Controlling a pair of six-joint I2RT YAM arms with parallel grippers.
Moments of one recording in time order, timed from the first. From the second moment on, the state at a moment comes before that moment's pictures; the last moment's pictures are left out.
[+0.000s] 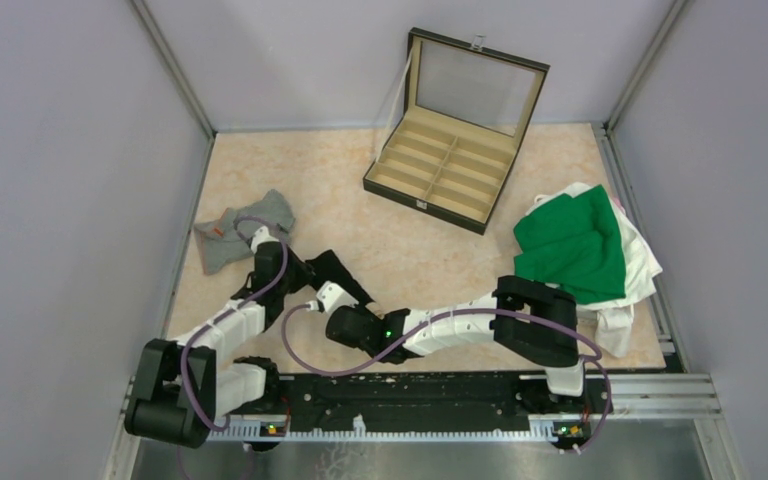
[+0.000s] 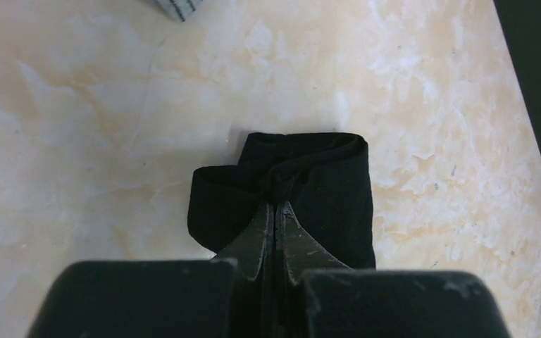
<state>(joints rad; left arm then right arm) -0.18 1.14 0.34 0.16 -0.06 -0.76 1.40 1.93 1.16 -0.12 0.51 0.23</state>
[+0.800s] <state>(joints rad) -0.18 0.83 0.37 -0.02 -0.17 -0.82 1.40 1.93 1.16 -0.12 0.51 0.23</state>
